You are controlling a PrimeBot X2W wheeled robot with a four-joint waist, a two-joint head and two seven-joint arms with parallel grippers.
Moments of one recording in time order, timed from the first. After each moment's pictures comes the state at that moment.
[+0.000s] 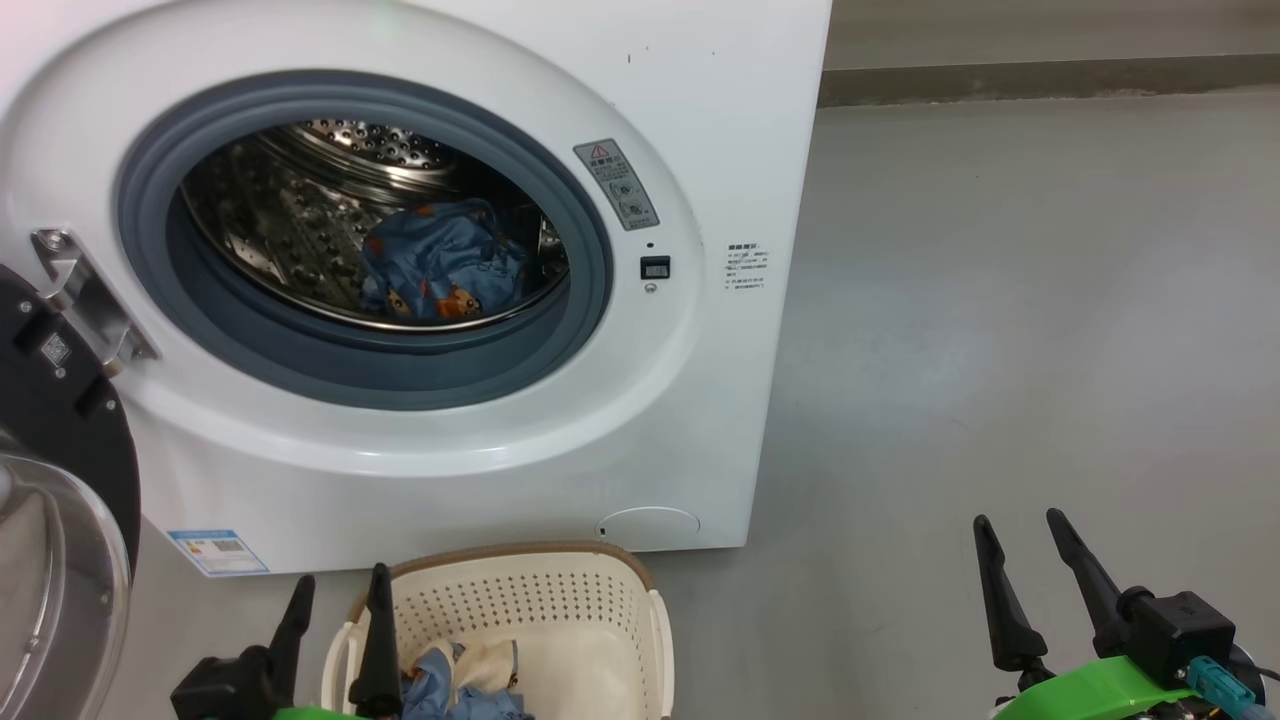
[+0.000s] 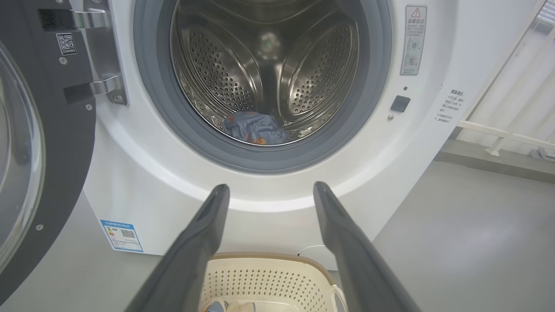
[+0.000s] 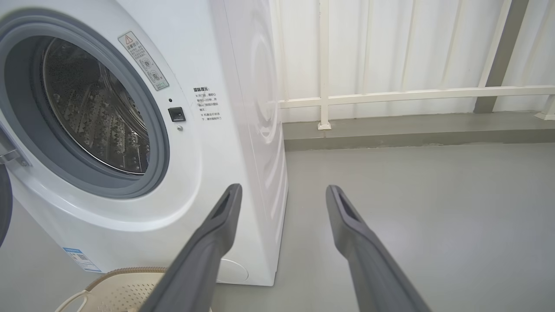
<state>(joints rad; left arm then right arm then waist) 0.00 0.04 -0.11 0.23 -0.35 -0.05 -0.26 0.00 -0.05 -0.07 0.17 0.16 0.13 -0.26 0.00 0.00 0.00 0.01</state>
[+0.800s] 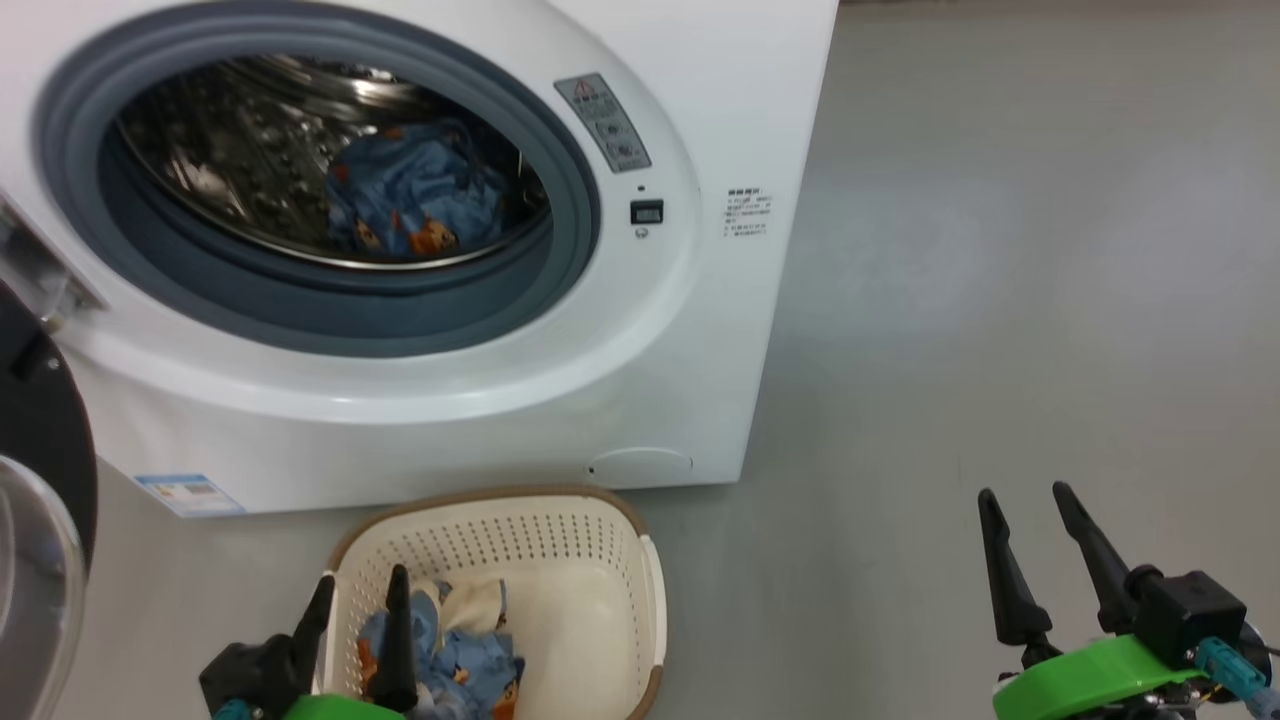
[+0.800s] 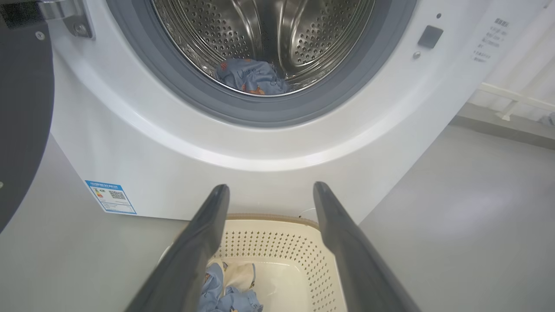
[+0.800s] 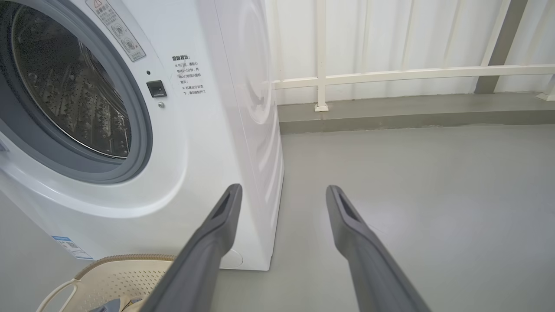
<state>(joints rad) -0.04 0.04 -0.14 0.31 -0.36 -0.05 -0.26 -0.02 -0.05 -0.08 0.15 0.16 0.13 -0.26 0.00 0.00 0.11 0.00</state>
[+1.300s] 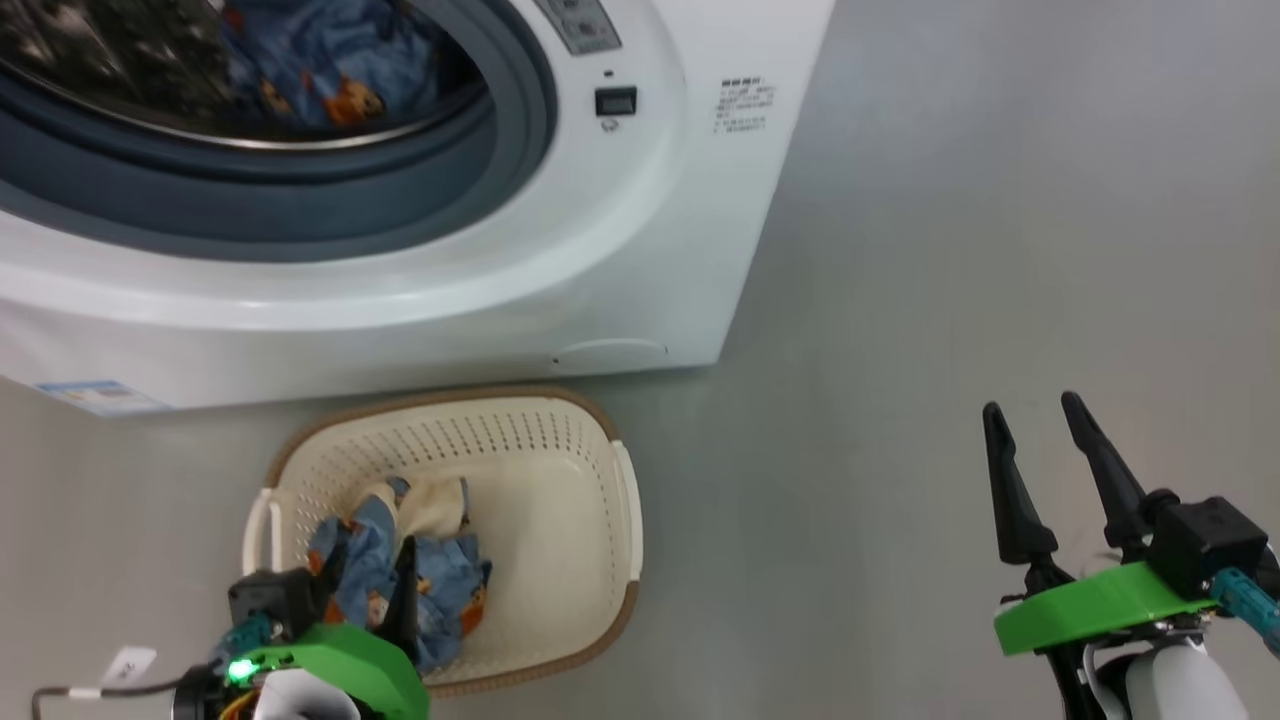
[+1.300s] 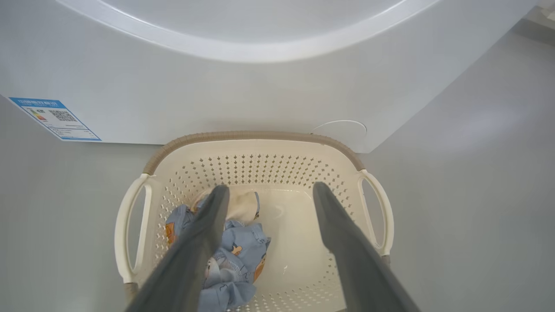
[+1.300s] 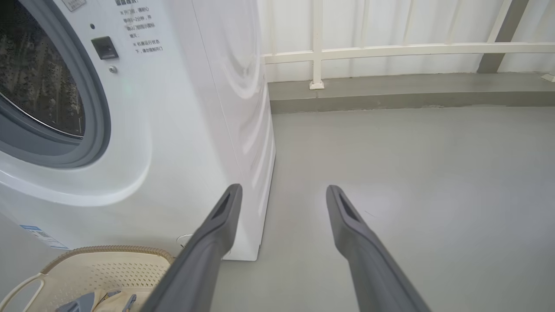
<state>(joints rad) -0.28 0.04 -0.15 0.68 -0.32 -0.08 -0.26 -0.13 -0.06 -0.07 0.11 0.16 0.13 -0.26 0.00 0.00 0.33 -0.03</state>
